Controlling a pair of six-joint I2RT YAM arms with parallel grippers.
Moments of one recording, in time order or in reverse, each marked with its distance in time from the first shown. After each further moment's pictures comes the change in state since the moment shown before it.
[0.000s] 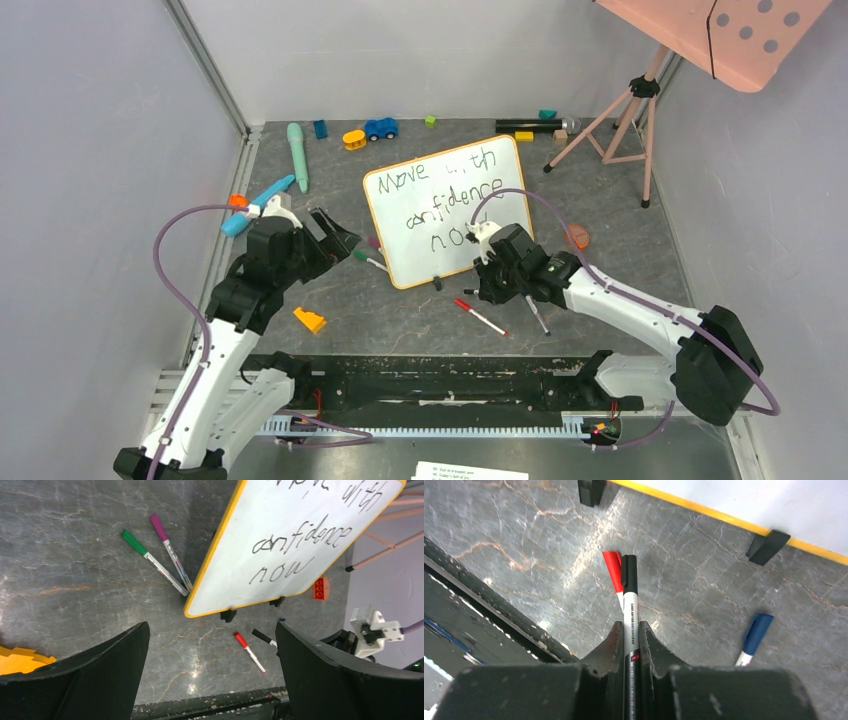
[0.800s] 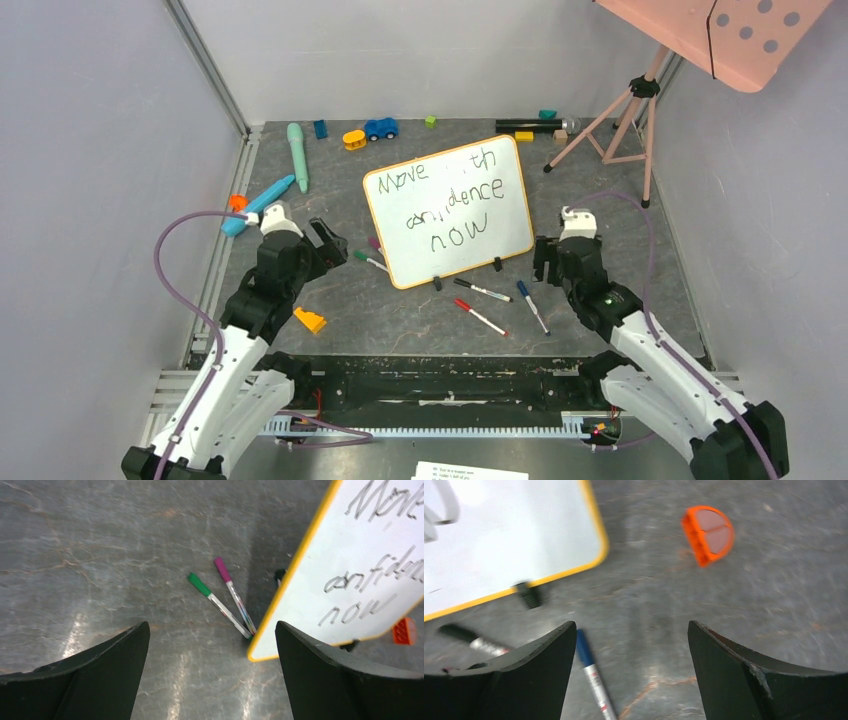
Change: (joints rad) left arm 0.000 -0.065 -0.200 0.179 -0.222 0.178; right arm -0.277 -0.410 -0.259 0.183 0.442 0.055
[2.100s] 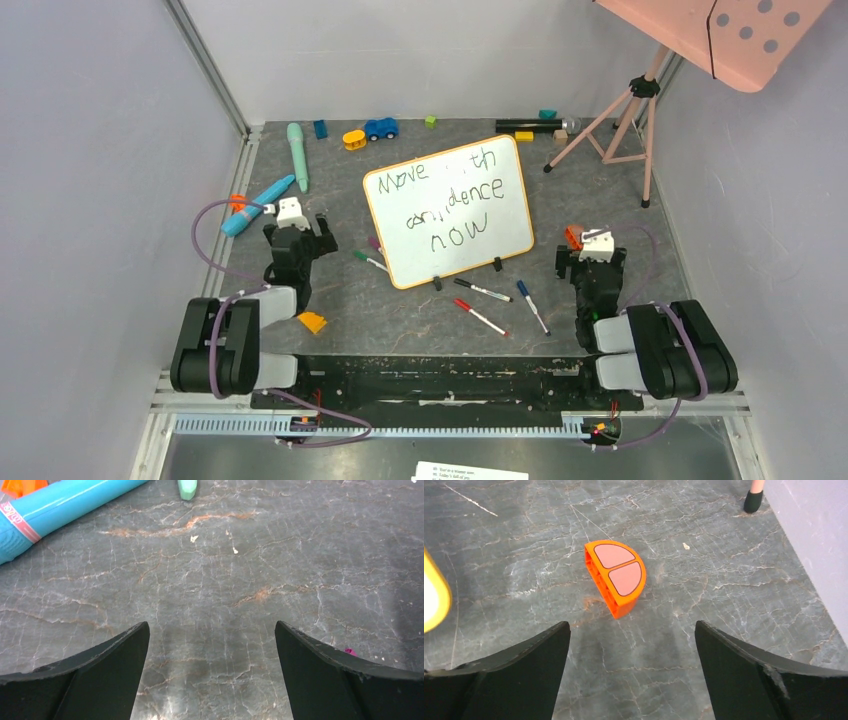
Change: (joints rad) left arm 0.270 0.657 -0.343 1.177 0.018 0.478; right arm -0.399 0.536 -0.476 1.371 -0.071 -0.358
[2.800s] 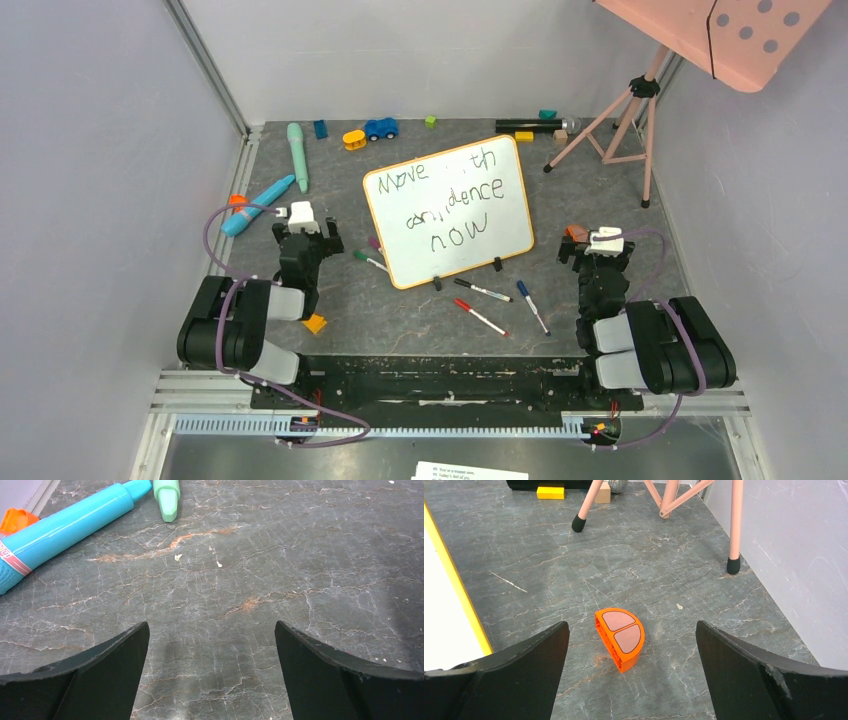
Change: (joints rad) left arm -0.060 0.145 -0.056 0.318 -0.020 0.089; right arm -0.010 0.024 -0.035 0.318 -0.034 -0.009
